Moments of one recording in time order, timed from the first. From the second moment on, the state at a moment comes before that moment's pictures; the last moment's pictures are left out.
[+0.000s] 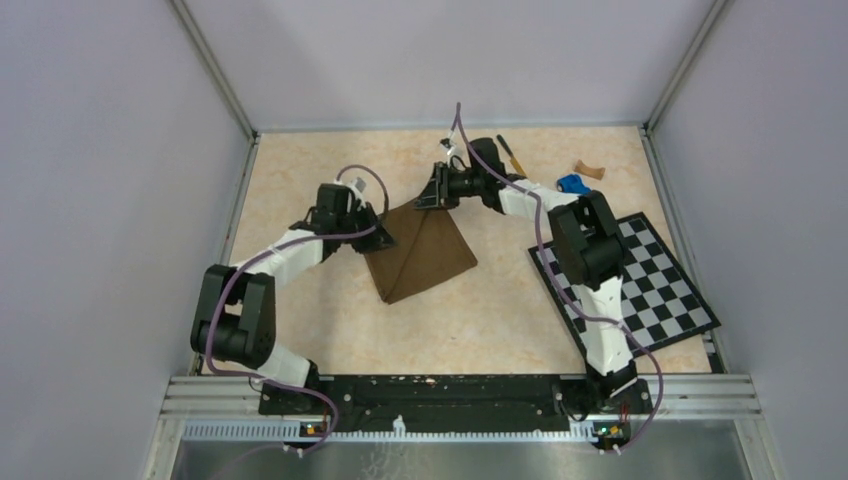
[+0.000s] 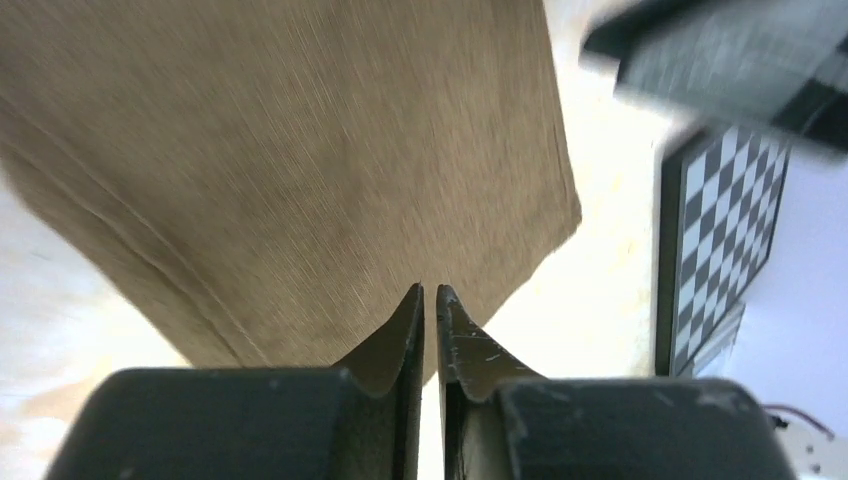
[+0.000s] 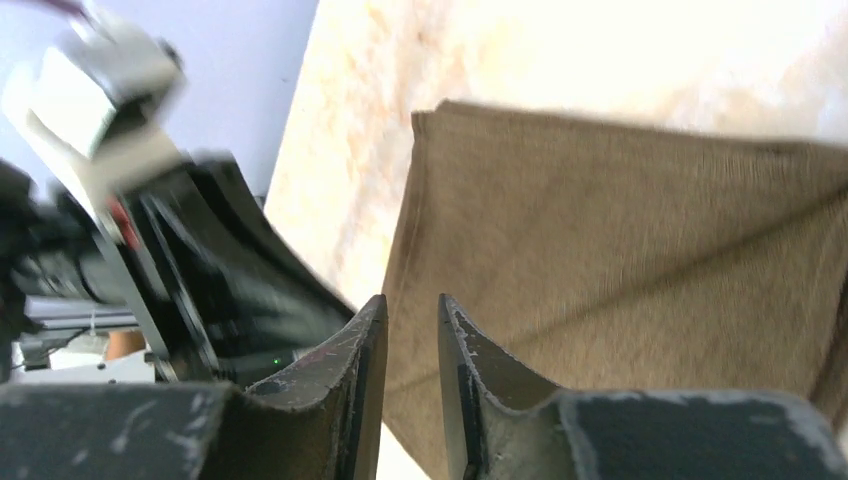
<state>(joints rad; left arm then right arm) -0.21 1.53 0.91 -0.15 0.43 -0.60 0.50 2.15 1.52 0.11 -0.79 0.64</state>
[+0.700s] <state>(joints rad) -0.32 1.44 0.52 0.02 0.43 -0.70 0.47 2.51 1.78 0.17 -0.88 0.69</state>
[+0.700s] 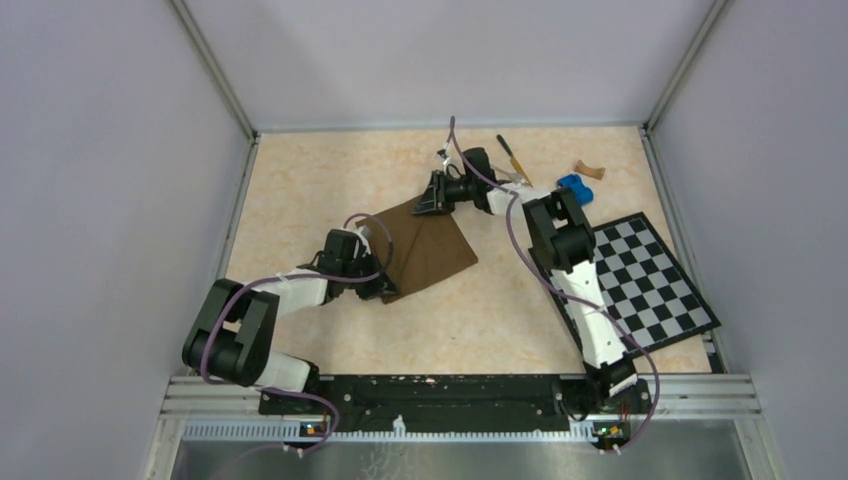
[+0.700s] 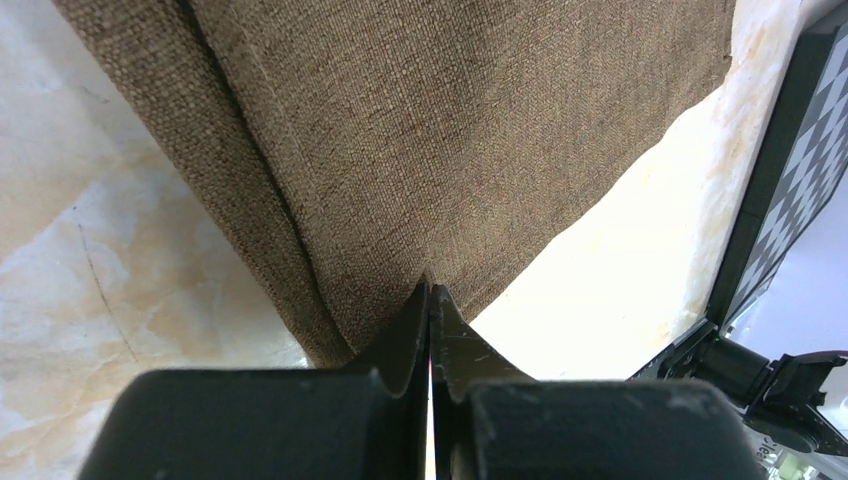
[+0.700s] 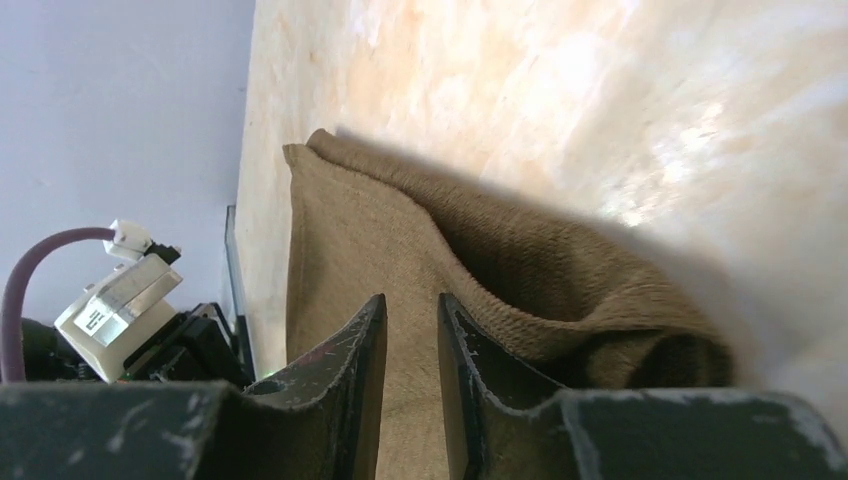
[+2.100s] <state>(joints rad) -0.09 1.15 0.82 -0.25 0.53 -0.66 0.69 1.95 1.18 -0.21 -0.48 0.47</state>
